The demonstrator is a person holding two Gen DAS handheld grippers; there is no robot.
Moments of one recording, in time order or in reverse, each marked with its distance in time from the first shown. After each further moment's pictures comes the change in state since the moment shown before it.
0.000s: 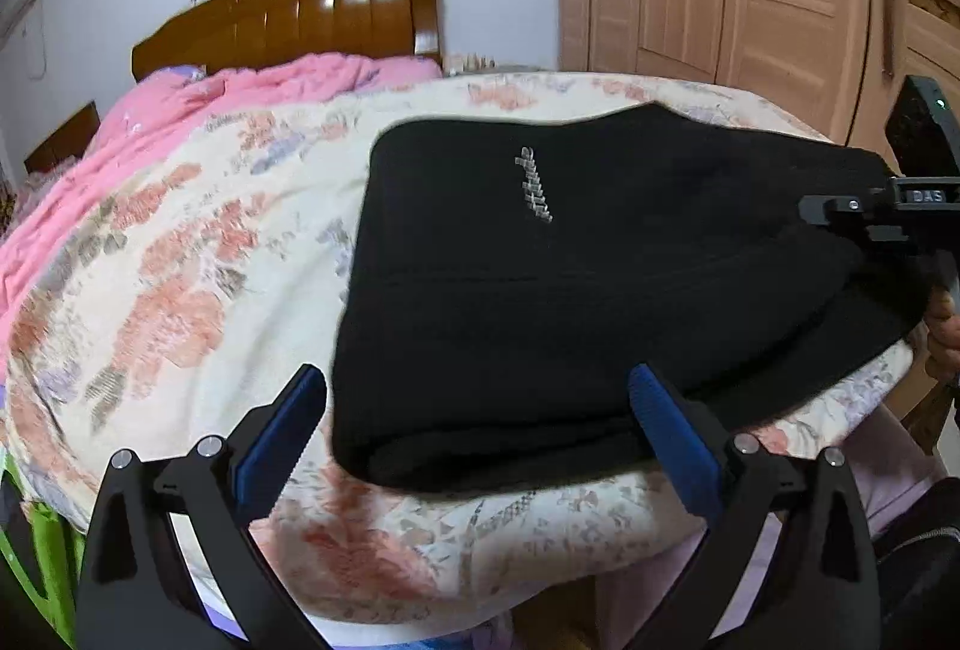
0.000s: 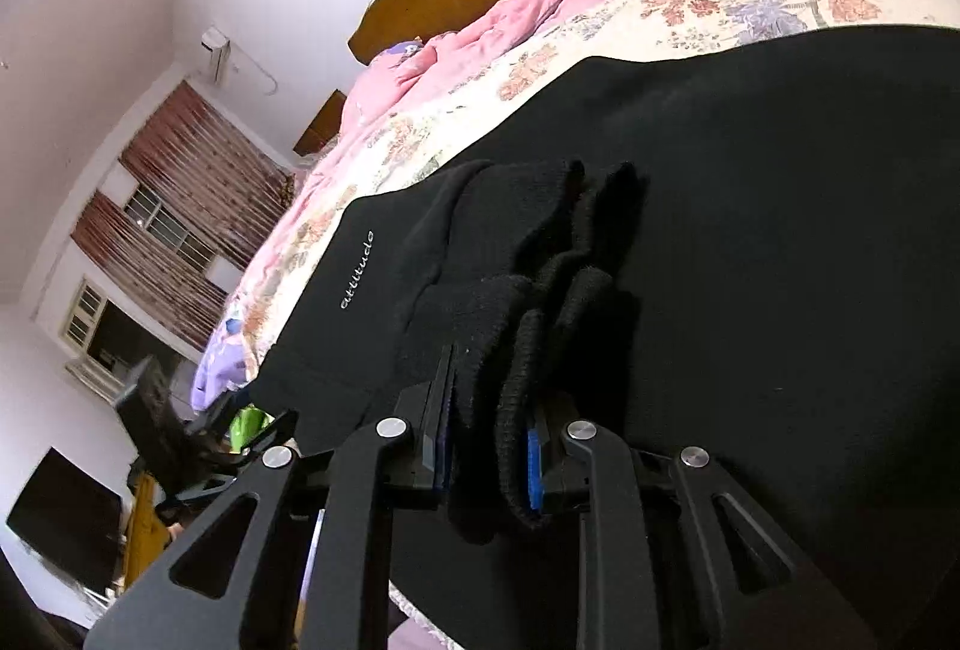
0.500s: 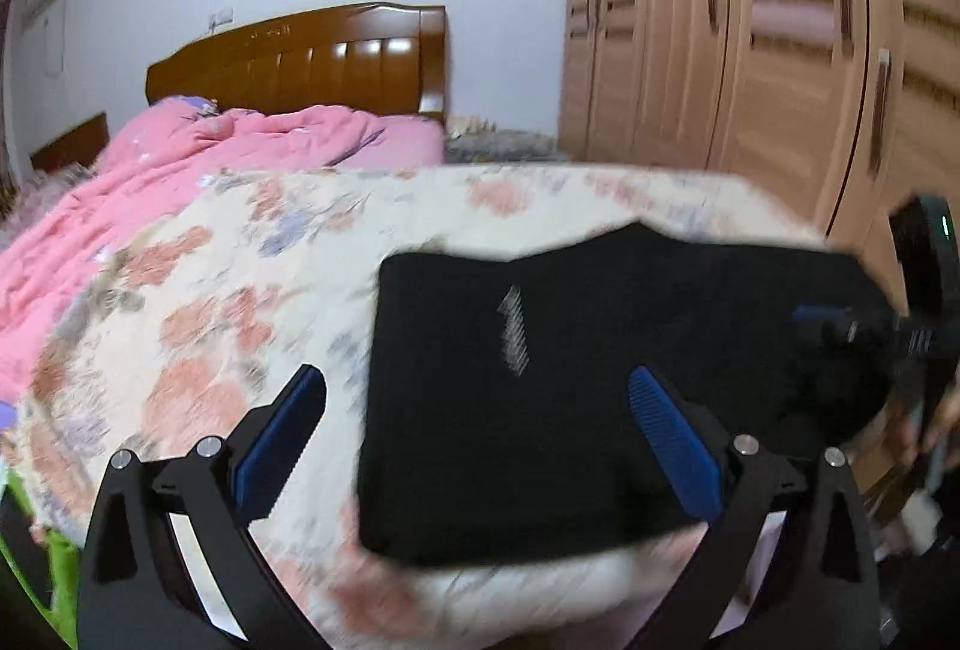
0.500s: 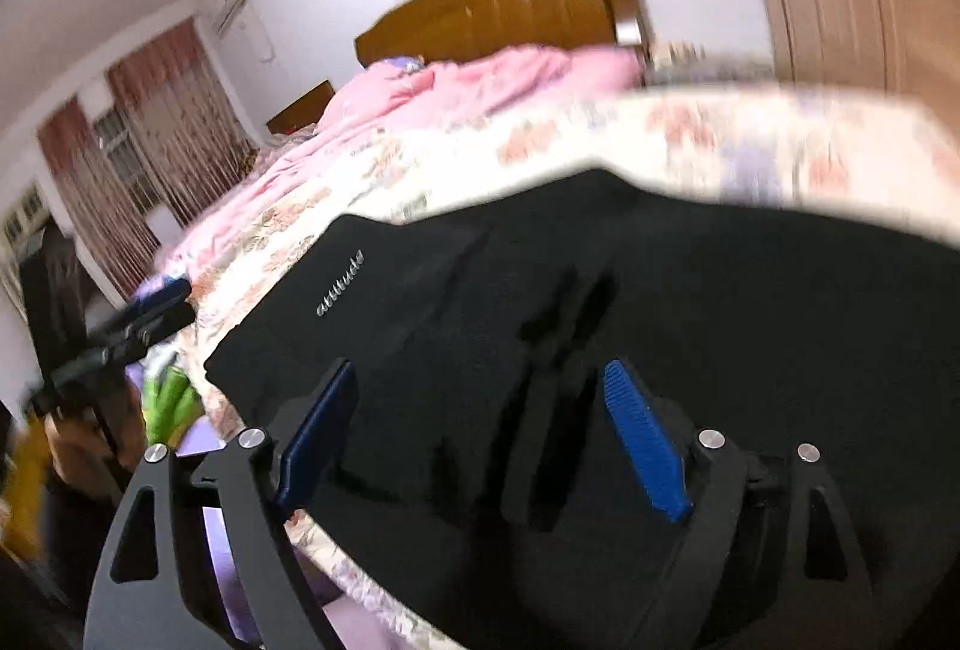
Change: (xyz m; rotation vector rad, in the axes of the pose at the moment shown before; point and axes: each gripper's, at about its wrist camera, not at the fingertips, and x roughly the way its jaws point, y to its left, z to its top) left arm -0.041 -0.001 0.059 -0.062 -0.140 -0.053; right arm -0.036 0.055 0.007 -0.307 -0.107 -0.207
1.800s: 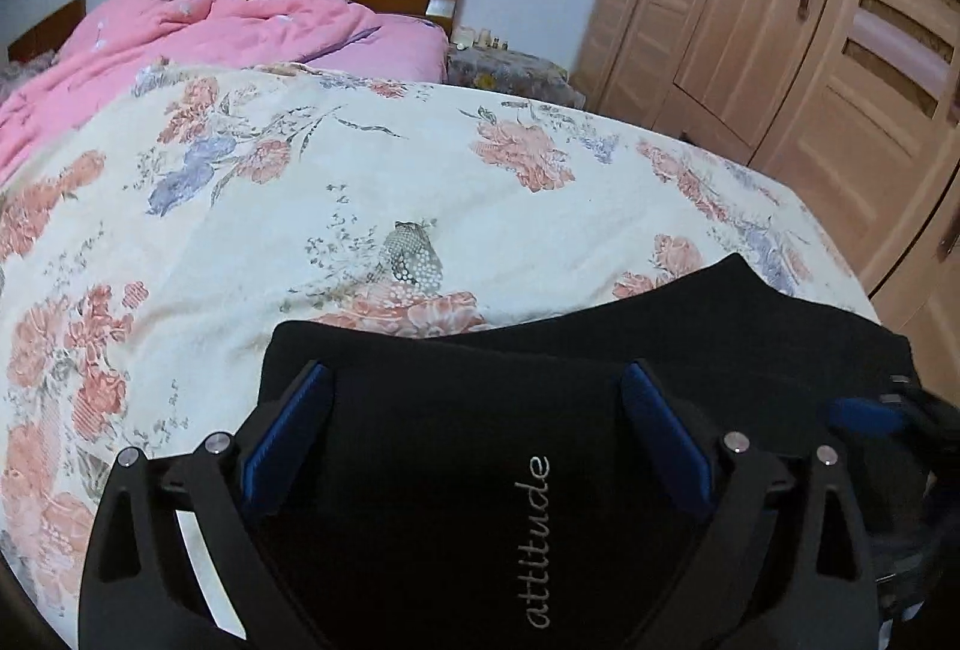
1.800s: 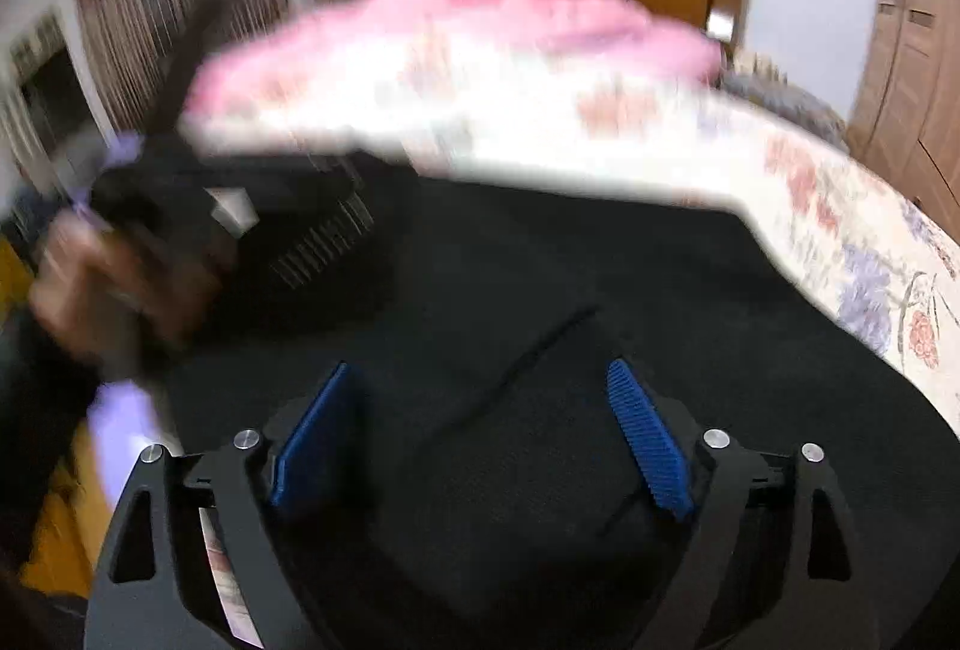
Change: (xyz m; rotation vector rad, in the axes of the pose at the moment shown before) left arm 0.169 0.034 0.051 -0.160 0.223 -0.055; right arm 0.119 0.032 0.035 -0.307 0.275 -0.078
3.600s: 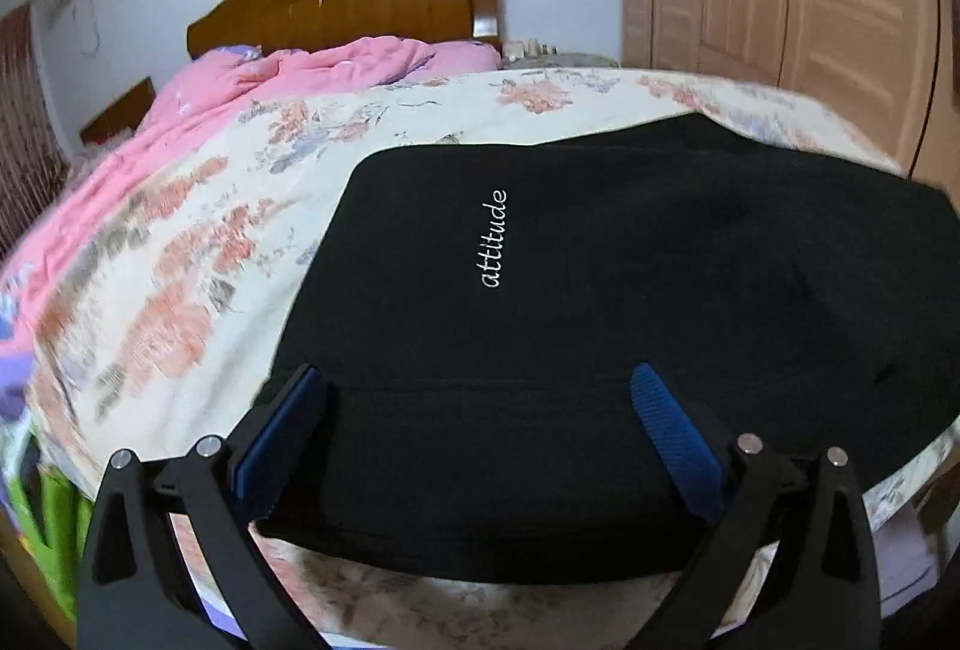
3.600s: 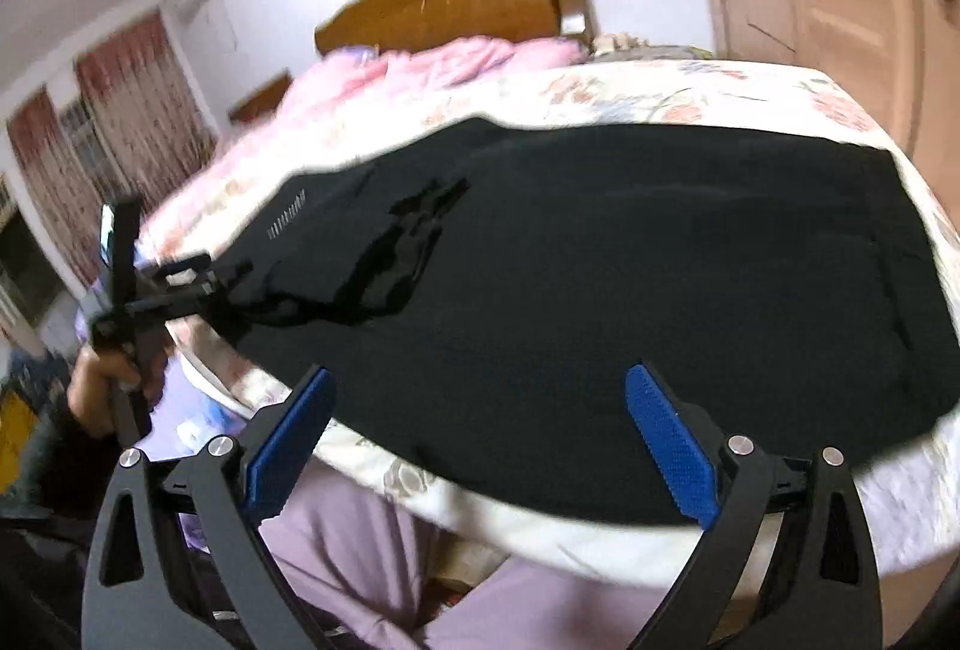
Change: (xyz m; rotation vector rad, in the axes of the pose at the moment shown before) left arm -0.081 -0.072 -0.122 0.173 -0.053 0.319; right arm -0.173 -0.063 -0.191 0.420 -0.257 0.012
